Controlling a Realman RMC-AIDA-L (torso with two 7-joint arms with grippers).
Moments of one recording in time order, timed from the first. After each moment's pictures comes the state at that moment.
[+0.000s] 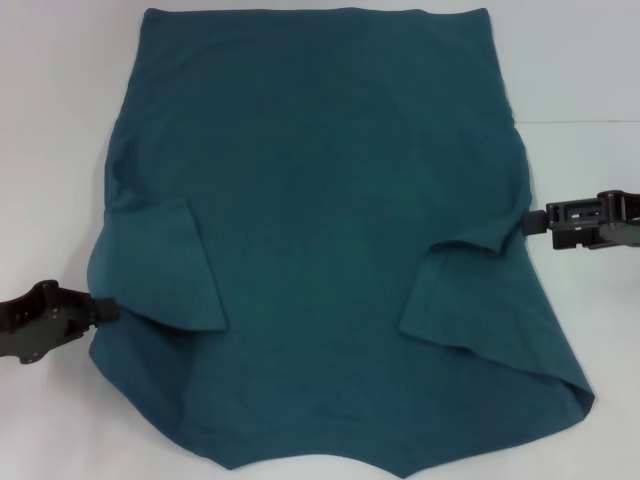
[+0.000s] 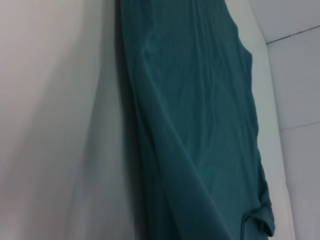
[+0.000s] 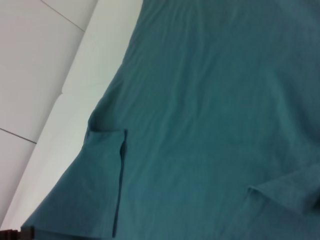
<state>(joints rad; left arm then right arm) -0.43 -2.02 0.43 0.76 2.25 1.58 -2.49 0.70 1.86 -0.64 -0.62 -2.26 -1.54 2.37</state>
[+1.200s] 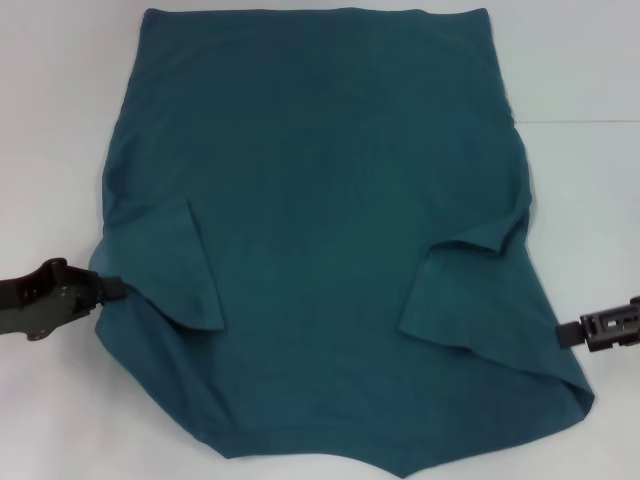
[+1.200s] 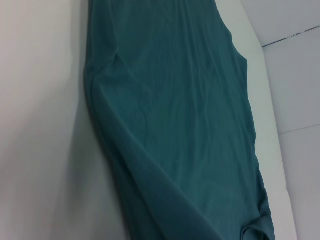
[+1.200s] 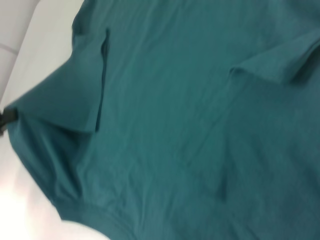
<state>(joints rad) -0.47 -2.02 0.43 0.75 2.25 1.54 -2.50 0.65 1.85 -0.64 -0.62 -2.43 -1.70 2.29</state>
